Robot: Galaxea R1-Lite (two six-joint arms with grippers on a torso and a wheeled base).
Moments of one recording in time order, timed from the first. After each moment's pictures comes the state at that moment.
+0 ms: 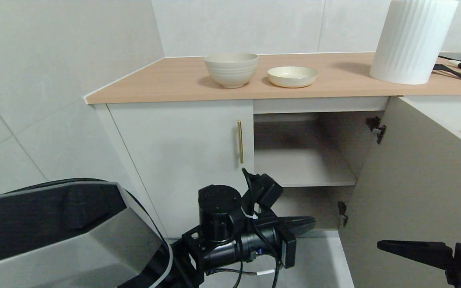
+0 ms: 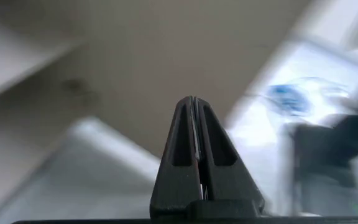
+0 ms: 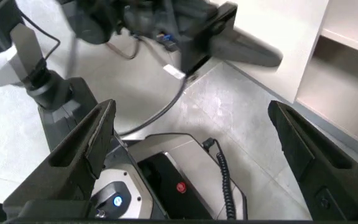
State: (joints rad) left arm -0.82 2.16 -0.76 -1.28 -0.41 -0.22; right arm 0.79 1.03 -0.35 -0.43 0.21 0.15
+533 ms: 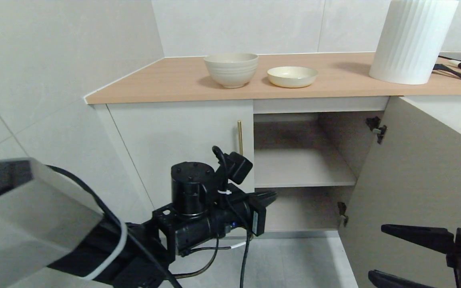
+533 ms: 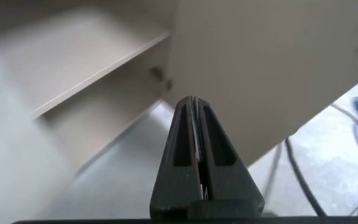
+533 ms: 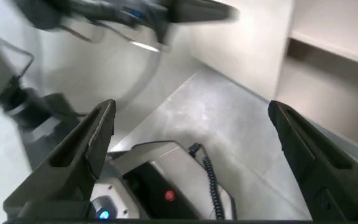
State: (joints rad) left arm -0.71 1.99 -0.75 -1.02 -0.22 -0.13; right arm 0.70 1.06 -0.38 -0.43 0.18 0.15
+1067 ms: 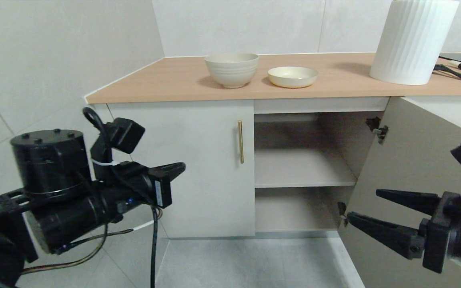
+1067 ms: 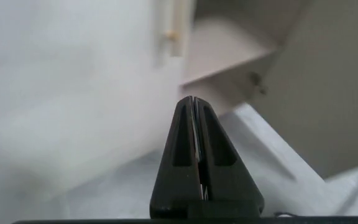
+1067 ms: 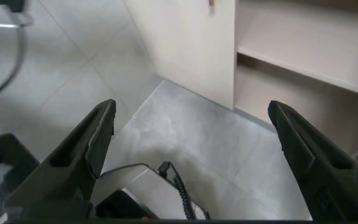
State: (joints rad) left arm -0.42 1.52 -0.60 -0.69 -0.08 -0.07; right arm 0.67 1.18 -0.55 -0.38 0.03 0.15
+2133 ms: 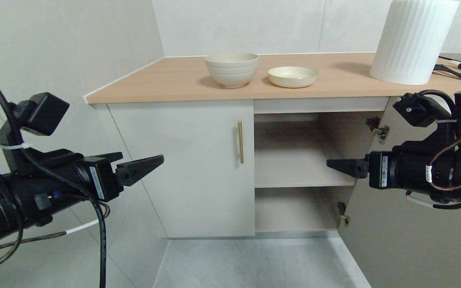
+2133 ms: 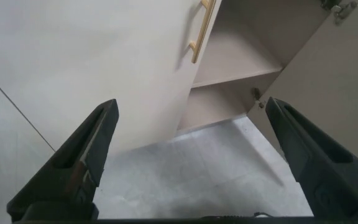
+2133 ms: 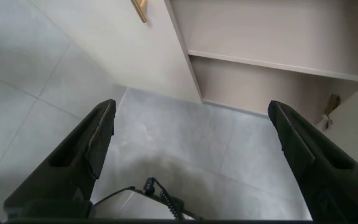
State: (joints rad) left arm -0.35 1.27 -0.69 -0.37 -0.07 -0.17; right arm 0.54 1.43 -0.91 -0.14 -0.07 0.25
